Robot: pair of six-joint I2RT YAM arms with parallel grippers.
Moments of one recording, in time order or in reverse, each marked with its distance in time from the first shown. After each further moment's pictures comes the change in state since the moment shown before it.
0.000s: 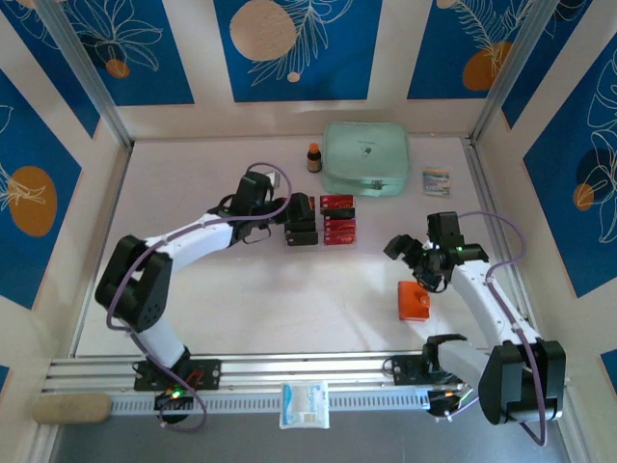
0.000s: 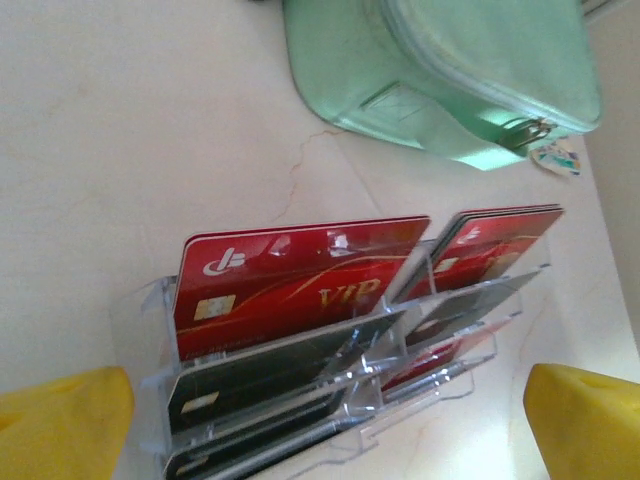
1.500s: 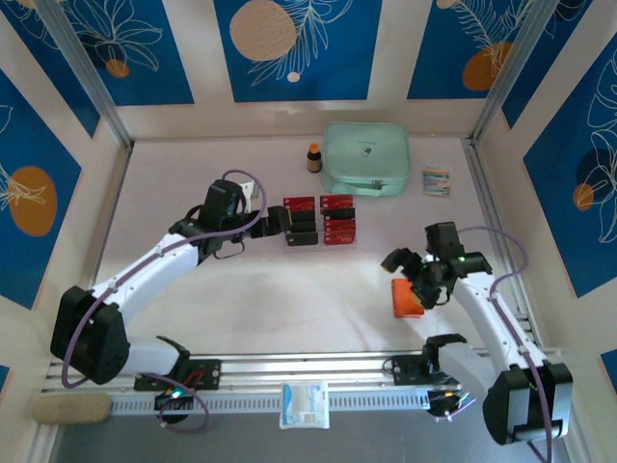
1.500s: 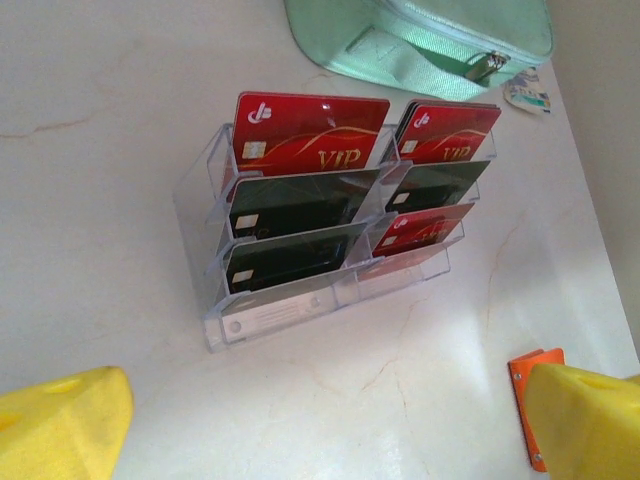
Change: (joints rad) left arm 0.033 -0.318 -0.121 -0.241 0.053 0.092; right arm 0.020 -0.116 -0.029 -0.157 -0.064 0.106
